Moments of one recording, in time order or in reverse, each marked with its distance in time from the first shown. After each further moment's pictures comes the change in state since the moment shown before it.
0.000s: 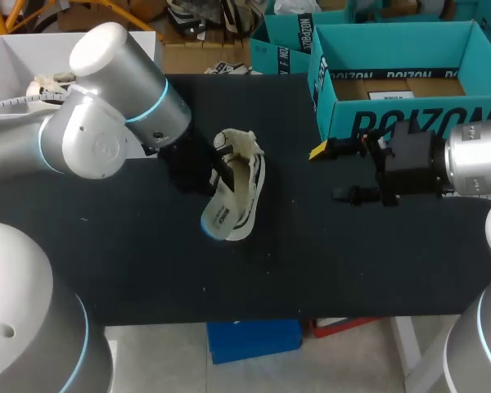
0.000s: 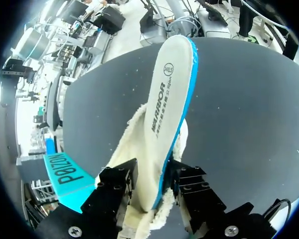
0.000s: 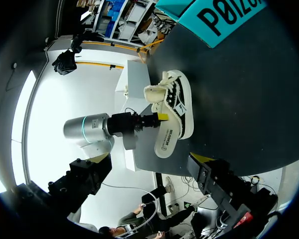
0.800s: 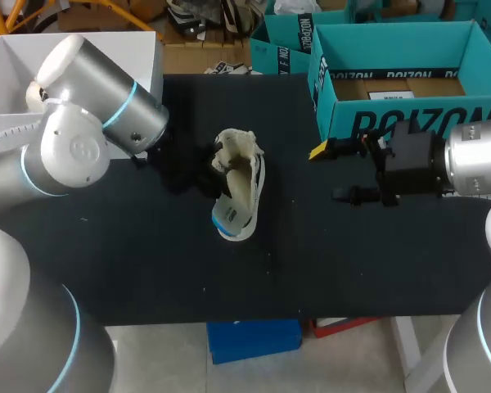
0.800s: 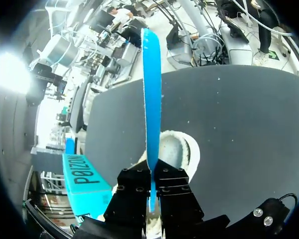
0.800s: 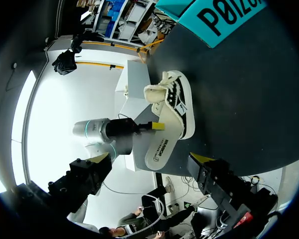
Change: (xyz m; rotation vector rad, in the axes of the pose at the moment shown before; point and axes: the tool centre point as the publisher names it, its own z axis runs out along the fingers) left arm -0.015 -0.032 -0.018 0.144 -0.236 -0.117; right arm 0.000 0.000 0.000 0.000 0.000 0.000
